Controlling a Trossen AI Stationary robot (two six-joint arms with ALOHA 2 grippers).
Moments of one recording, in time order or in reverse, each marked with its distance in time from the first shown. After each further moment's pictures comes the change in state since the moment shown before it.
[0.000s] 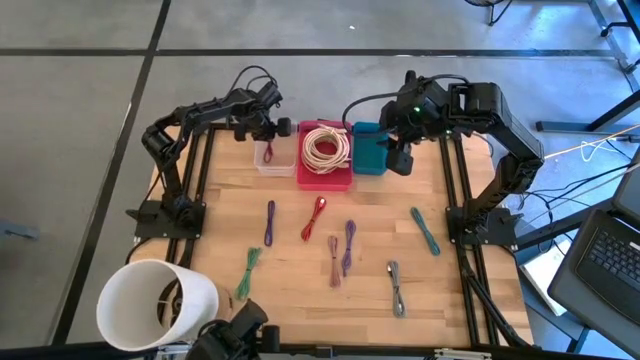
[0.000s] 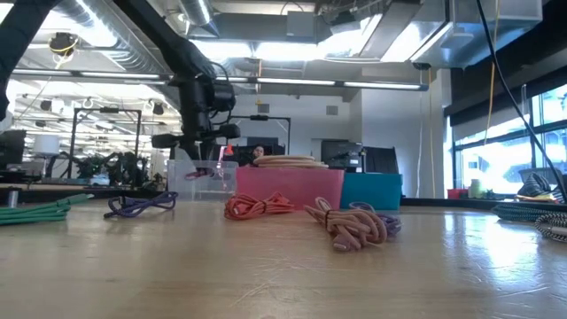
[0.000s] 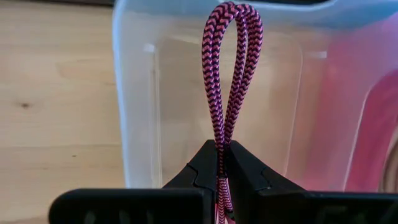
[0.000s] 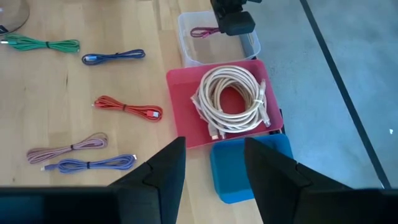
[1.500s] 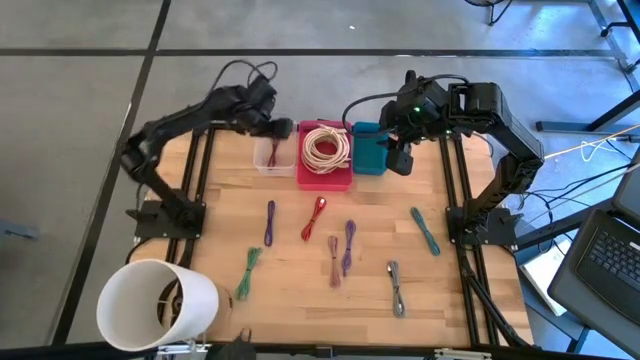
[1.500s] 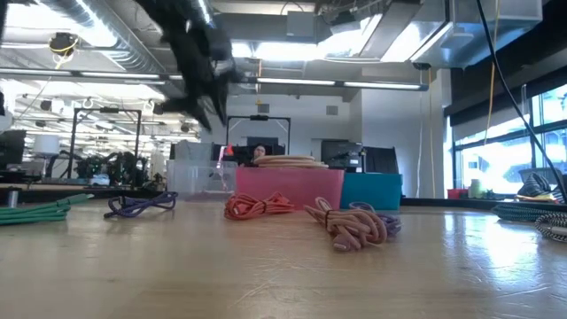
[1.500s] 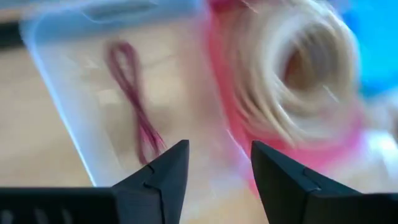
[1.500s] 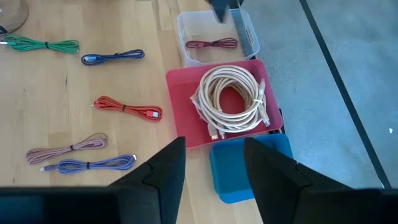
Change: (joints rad) left arm -0.112 -0.256 0.024 -0.061 0.111 0.192; right arm 0.000 0.000 0.000 0.000 0.002 0.003
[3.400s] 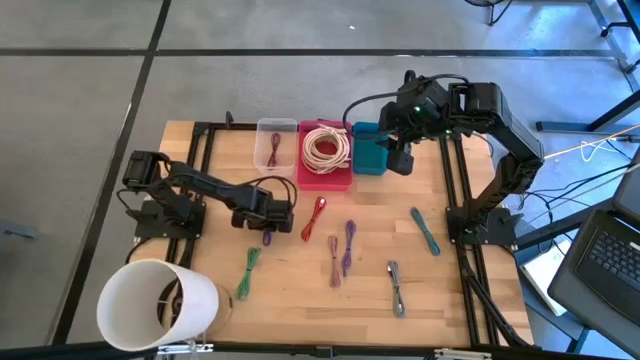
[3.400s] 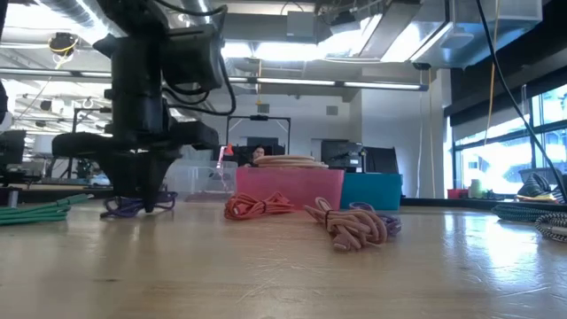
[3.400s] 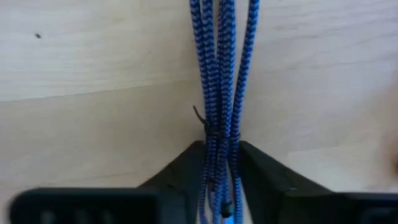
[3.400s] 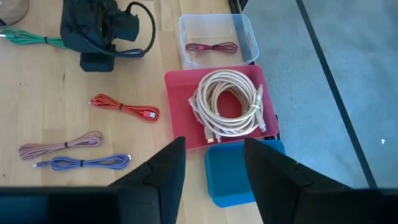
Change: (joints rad) left arm -0.794 0.036 -0.533 0.266 -0.224 -0.948; right arm 0.000 0.000 0.000 0.012 0.000 -0.051
